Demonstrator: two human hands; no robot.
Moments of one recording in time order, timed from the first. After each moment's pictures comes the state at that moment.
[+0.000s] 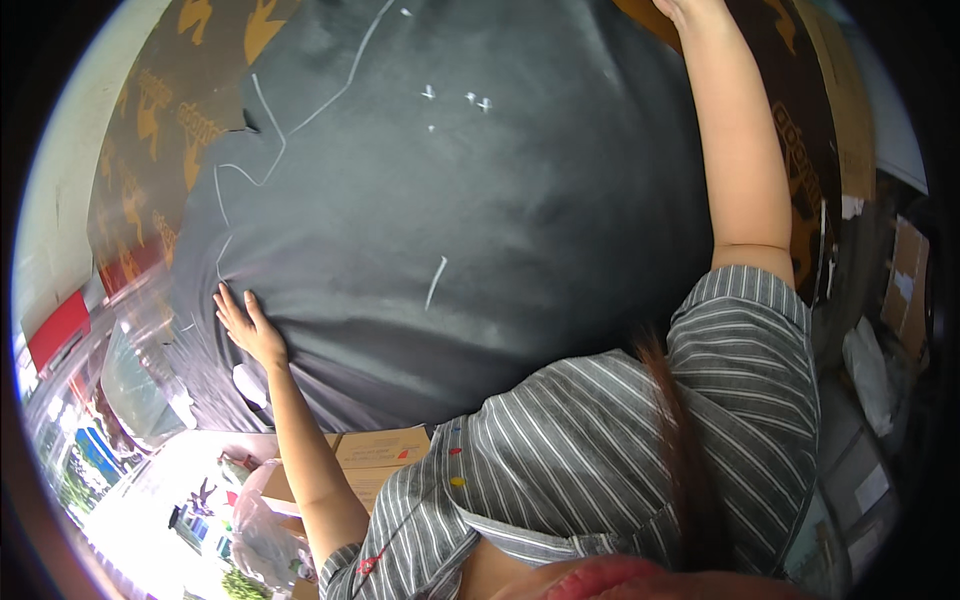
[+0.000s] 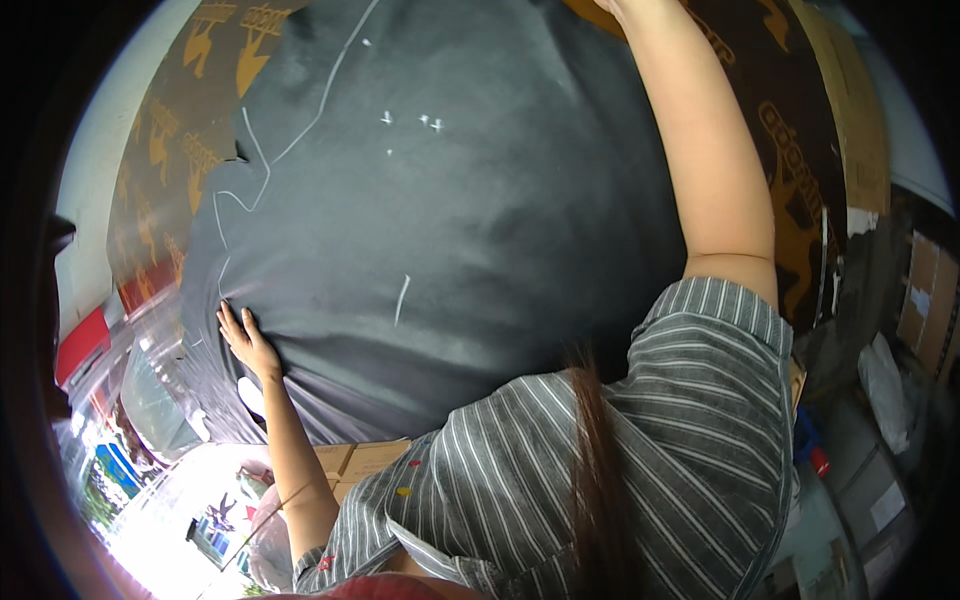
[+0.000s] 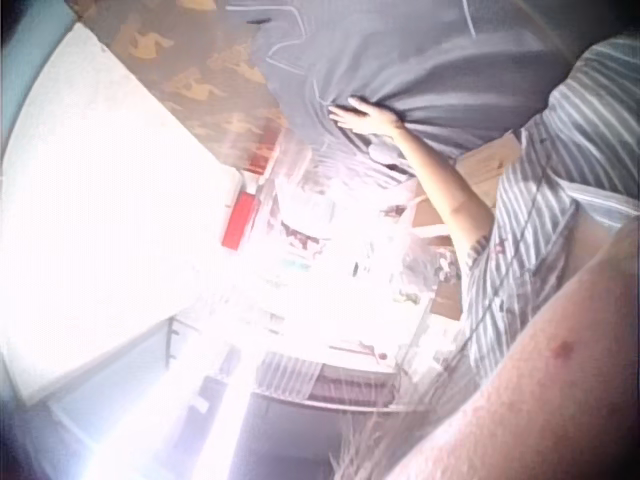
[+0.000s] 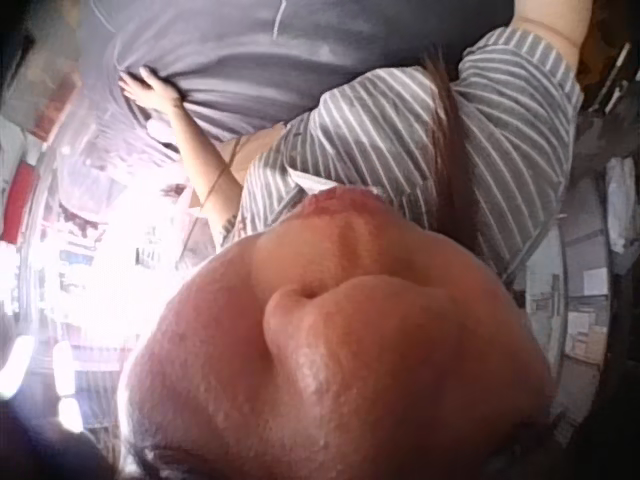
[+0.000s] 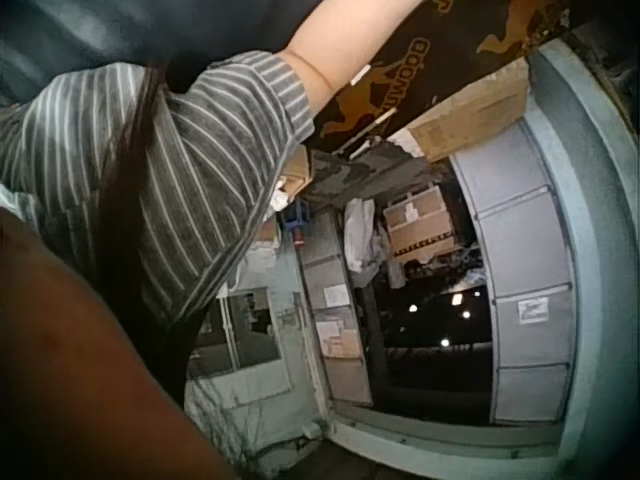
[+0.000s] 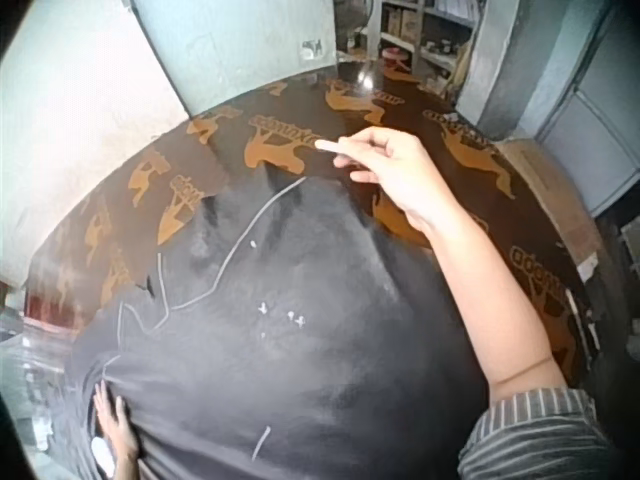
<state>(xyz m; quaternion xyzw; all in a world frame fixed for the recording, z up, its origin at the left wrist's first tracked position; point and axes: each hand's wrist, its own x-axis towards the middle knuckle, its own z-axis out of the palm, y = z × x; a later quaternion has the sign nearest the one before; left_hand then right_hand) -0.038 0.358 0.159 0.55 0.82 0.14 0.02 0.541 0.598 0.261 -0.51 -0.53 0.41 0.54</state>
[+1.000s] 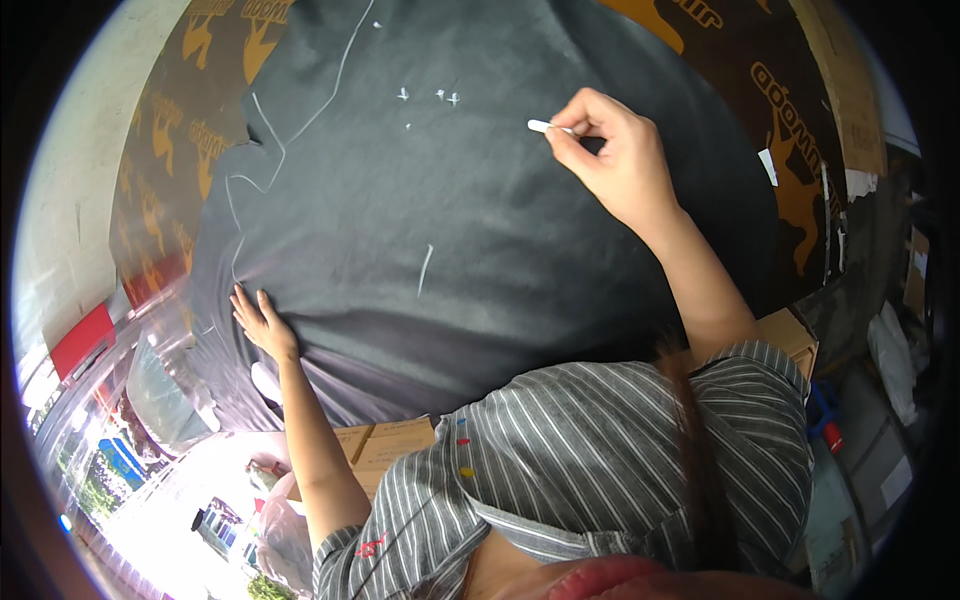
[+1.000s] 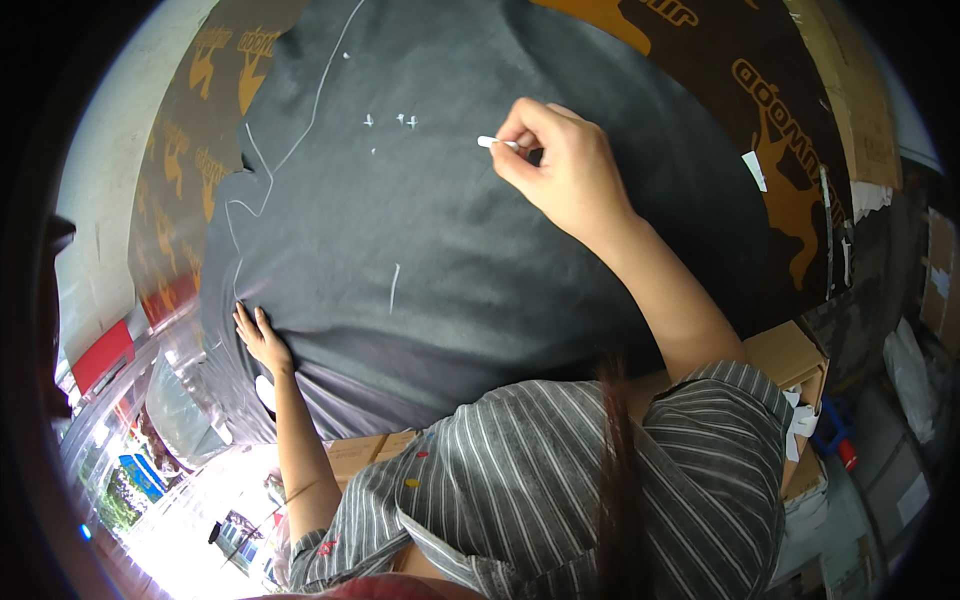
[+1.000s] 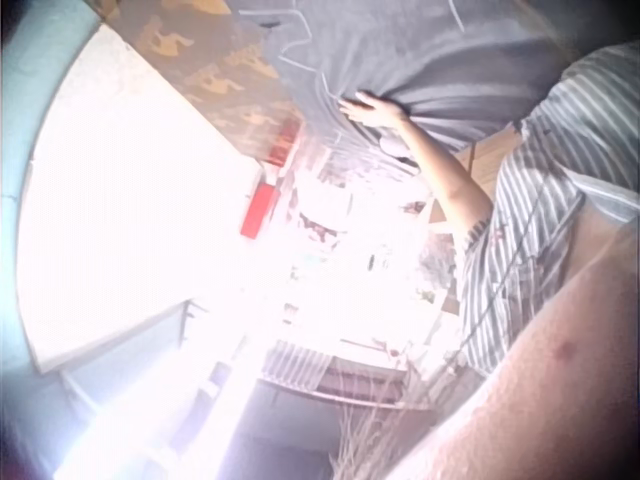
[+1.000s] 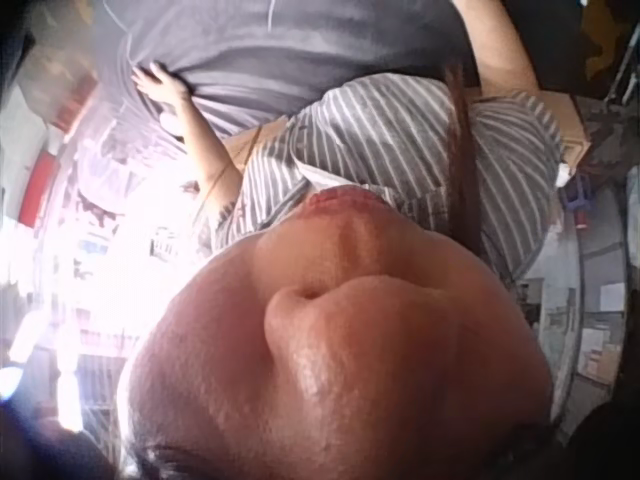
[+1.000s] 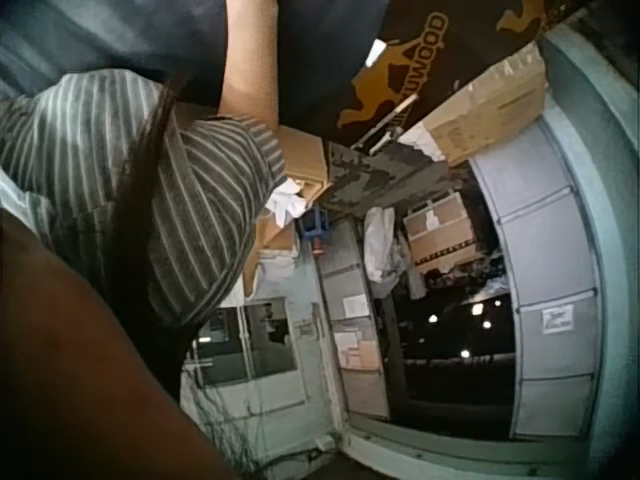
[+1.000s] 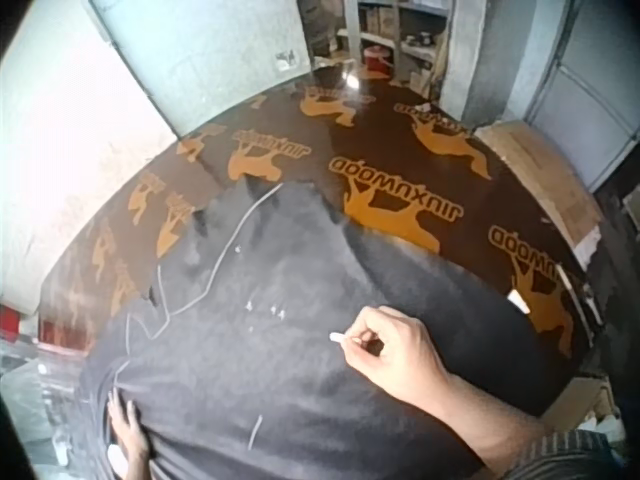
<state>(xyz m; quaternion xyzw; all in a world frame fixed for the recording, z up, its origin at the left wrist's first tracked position) -0.046 0.359 0.156 0.56 0.82 0.12 0.02 0.513 0.409 0.208 -0.59 -0.56 0.35 0.46</state>
